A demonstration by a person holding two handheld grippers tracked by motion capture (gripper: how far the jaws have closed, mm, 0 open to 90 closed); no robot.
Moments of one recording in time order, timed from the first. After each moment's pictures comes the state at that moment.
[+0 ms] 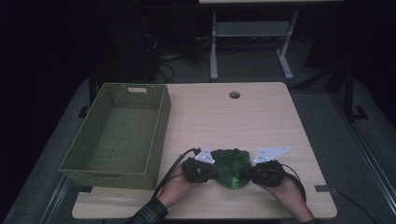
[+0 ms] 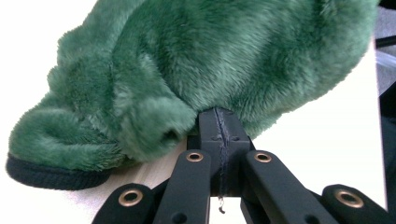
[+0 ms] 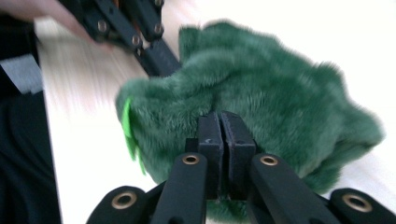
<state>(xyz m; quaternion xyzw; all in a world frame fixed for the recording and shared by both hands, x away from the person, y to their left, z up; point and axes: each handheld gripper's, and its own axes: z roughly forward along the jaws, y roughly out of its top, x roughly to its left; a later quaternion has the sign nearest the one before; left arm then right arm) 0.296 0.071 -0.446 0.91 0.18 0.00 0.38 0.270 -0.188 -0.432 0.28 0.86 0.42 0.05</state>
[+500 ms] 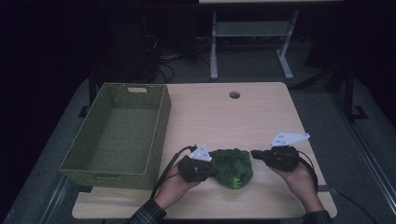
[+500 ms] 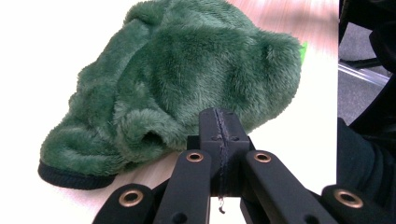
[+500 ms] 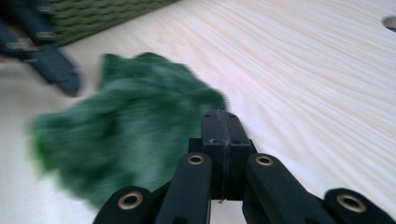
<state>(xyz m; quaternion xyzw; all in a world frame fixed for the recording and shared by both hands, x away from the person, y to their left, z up) 0.286 0.076 -0.421 0.90 0.19 0.00 0.40 0.300 -0.229 -0.413 0.32 0.83 0.44 0.11</state>
